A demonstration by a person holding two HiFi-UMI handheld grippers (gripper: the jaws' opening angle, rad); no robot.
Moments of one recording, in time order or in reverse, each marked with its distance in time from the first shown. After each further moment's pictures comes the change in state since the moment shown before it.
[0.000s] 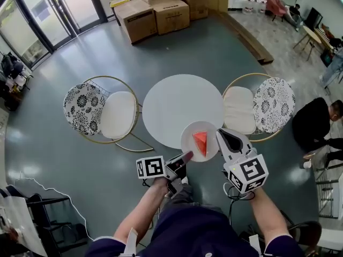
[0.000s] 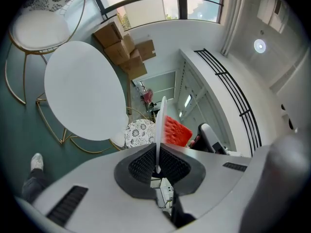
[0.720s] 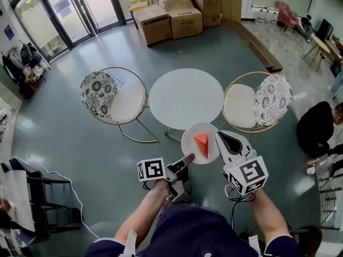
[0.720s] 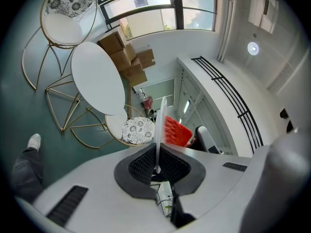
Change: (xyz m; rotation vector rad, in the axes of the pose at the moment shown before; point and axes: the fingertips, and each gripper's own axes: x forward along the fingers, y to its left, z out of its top) left arm -0.030 -0.044 -0.131 -0.005 -0.118 0.003; right arm -0.127 0.050 -0.022 -0.043 -0.078 0.113
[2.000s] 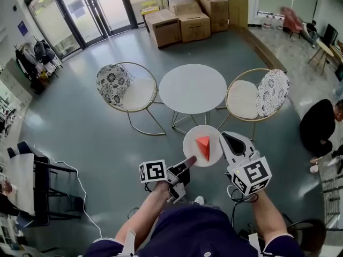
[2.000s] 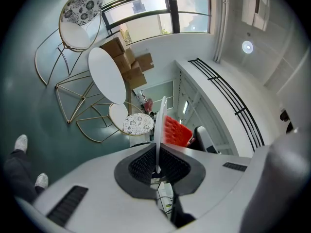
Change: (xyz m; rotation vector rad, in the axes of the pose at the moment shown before) left arm -0.071 -0.037 -0.113 0.018 -0.043 0.012; right arm -0.112 0.075 0.002 0.008 -0.063 0.040
